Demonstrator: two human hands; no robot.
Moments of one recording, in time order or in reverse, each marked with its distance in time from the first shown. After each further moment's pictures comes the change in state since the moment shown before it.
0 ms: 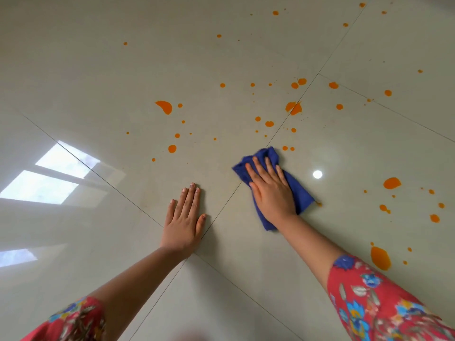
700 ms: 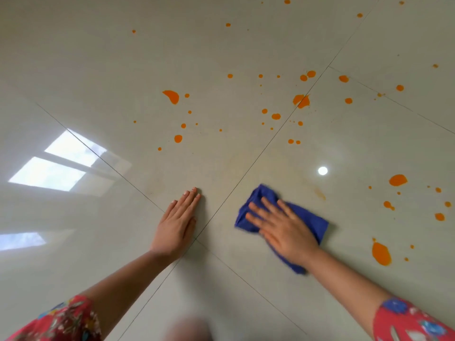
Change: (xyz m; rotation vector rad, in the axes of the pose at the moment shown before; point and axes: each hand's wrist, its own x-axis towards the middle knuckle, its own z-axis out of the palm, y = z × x) left_hand -0.032 -0.025 0.001 -0.091 0.064 0.110; right_hand -0.101 0.020 -0.006 -0.032 -0.168 -0.454
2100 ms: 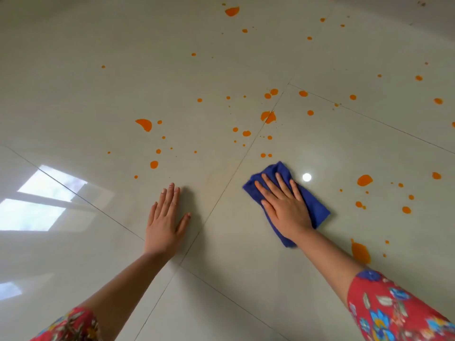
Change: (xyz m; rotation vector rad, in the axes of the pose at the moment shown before) left_hand 0.056 0.020 -0.009 0.017 0.091 -0.120; right_hand 0.022 0.064 -0.013 -0.047 0.088 0.497
